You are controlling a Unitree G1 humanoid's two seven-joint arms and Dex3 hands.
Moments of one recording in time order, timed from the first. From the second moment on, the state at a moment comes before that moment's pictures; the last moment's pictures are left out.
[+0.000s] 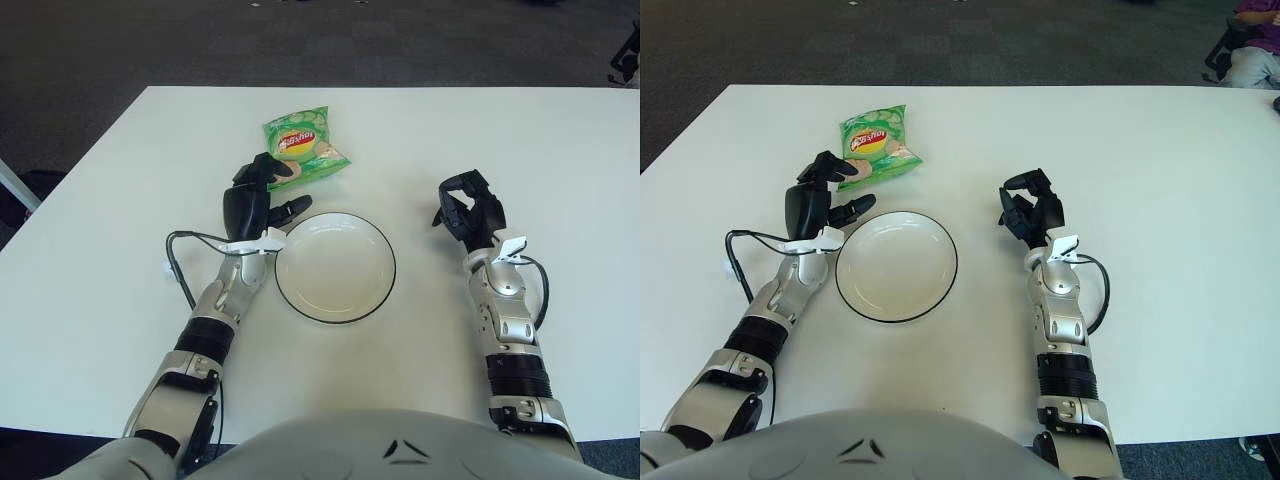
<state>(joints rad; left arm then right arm) -0.28 0.21 -0.16 0.46 0.72 -0.47 0.72 -0.10 -0.05 -0.12 0.09 0.04 -0.12 -0.03</state>
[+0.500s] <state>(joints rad) -0.33 0.30 -0.22 0.48 0.82 -0.45 0.77 -0.10 -0.05 -0.11 0.10 0.02 -0.14 -0.03</state>
